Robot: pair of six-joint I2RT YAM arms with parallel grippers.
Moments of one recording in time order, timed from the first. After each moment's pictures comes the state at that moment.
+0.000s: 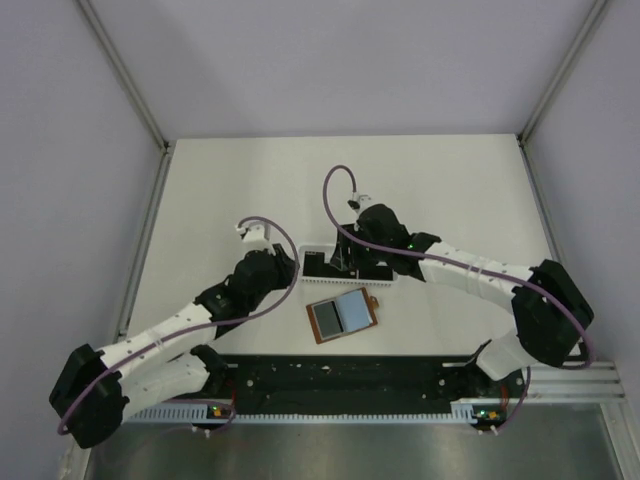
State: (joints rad) left arm -0.79 0.92 0.46 -0.03 -0.34 -0.71; right arm 0.79 1.46 0.95 -0.18 -0.05 0.54
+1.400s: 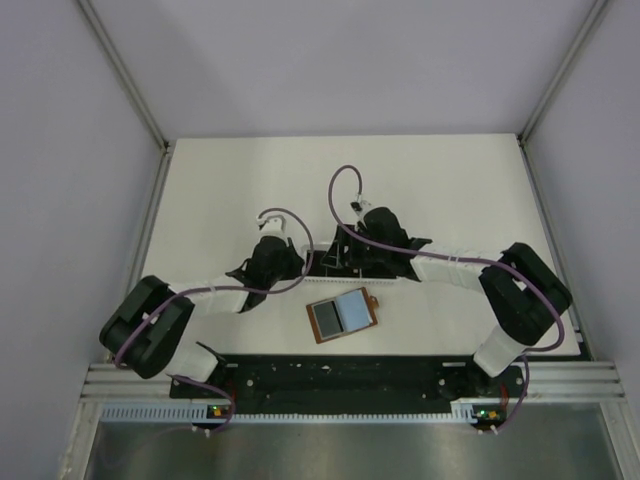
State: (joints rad) left arm -0.59 1.44 0.52 0.30 -0.16 -0.58; right arm 0.72 1.63 0.86 0.15 -0.26 0.68
